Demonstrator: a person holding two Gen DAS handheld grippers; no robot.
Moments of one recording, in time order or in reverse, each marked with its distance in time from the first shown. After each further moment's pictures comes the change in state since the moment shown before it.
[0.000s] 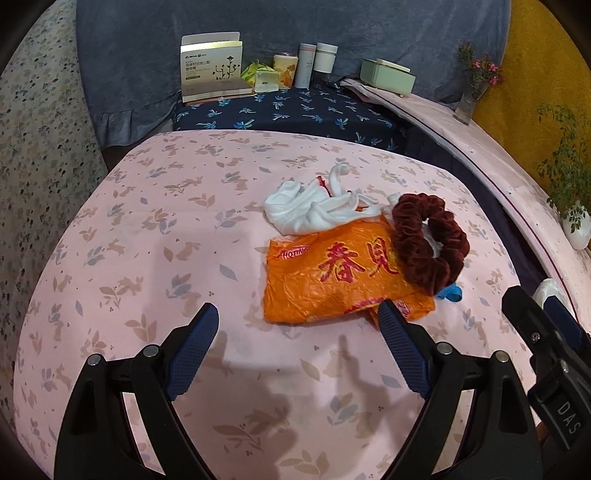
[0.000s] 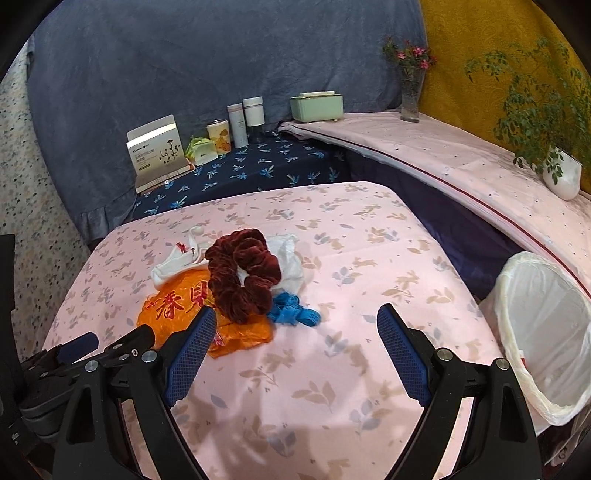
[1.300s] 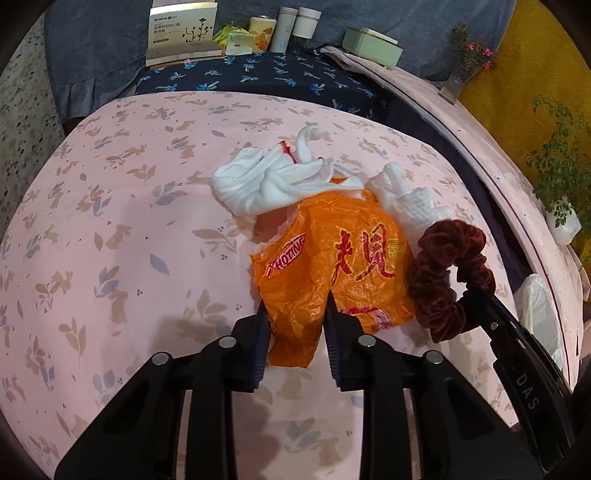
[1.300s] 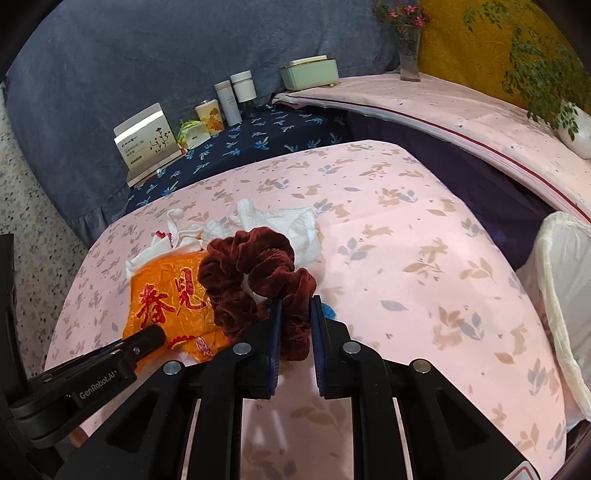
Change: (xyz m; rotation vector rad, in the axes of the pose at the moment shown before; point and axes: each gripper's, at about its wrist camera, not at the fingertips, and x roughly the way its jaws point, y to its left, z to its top) left arm 0.038 -0.018 0.004 -0.015 0.123 -0.126; right arm 0.048 -0.021 -0.008 0.101 0.100 0.054
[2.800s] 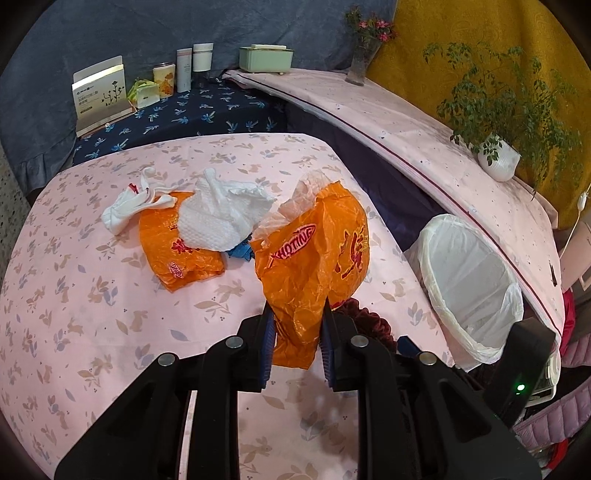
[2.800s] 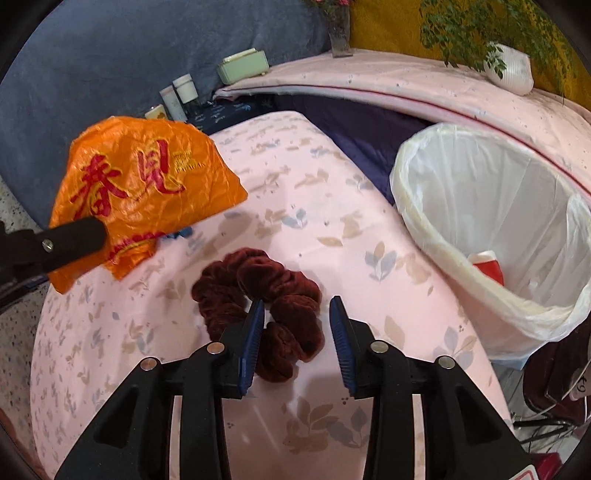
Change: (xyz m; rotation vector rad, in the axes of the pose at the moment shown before) left arm -0.065 -0.152 -0.053 0.250 -0.050 -0.093; right arm -0.054 -0.114 -0.071 0.134 0.055 -0.078
